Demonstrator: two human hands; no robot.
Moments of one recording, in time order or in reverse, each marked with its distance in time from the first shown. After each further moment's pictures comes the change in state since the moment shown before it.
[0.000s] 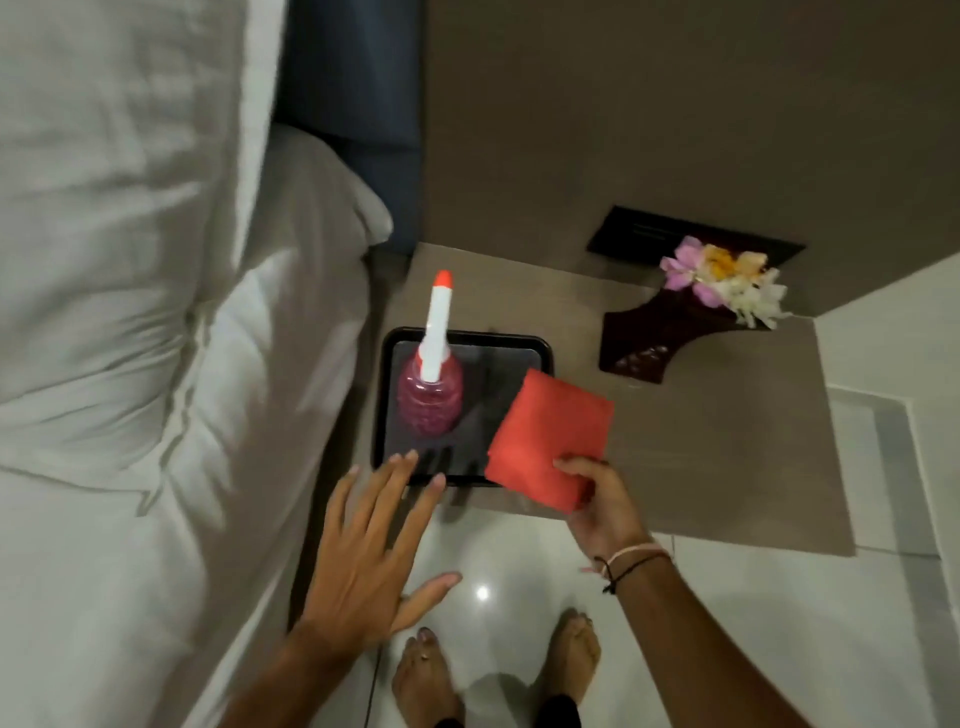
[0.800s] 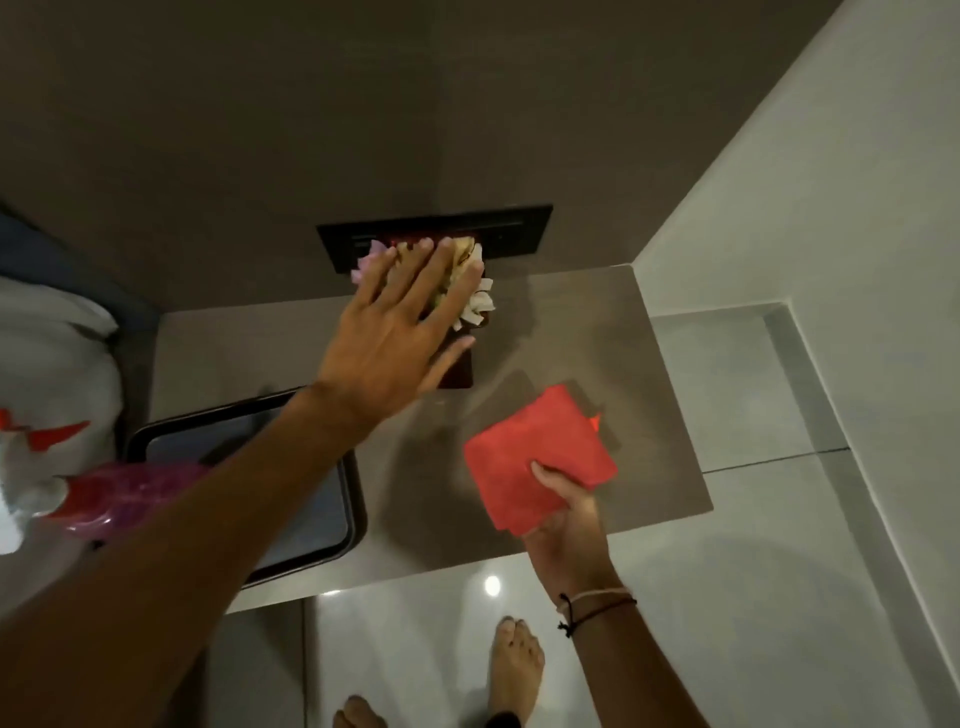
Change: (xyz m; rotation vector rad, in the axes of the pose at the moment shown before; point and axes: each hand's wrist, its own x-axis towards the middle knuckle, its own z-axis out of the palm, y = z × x) left_hand 0.346 0.163 0.027 0.237 -0.125 0.365; right_hand 0.018 -0.110 -0.149 0.406 0.051 -0.111
